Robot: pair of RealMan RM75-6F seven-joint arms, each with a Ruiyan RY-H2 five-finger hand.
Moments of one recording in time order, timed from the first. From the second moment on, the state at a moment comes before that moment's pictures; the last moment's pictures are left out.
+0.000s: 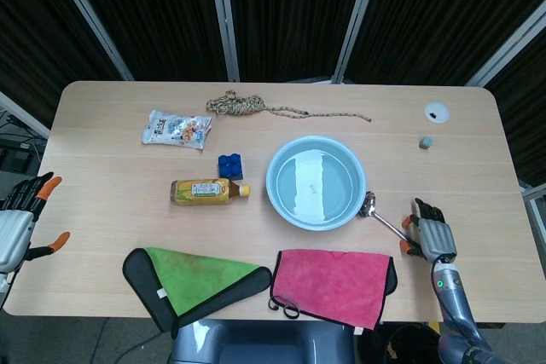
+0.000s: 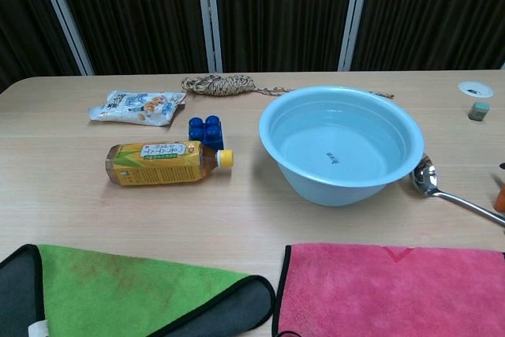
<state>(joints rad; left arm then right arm) -0.18 -1.07 -0.04 -1.57 1.51 1.38 -0.15 0.32 -1.69 0.11 -0.95 -1.22 0.96 0.04</state>
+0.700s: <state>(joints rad) -0.18 -1.06 -0.04 -1.57 1.51 1.40 -0.17 0.32 -1.71 0.10 -0.90 -1.23 0.96 -0.01</state>
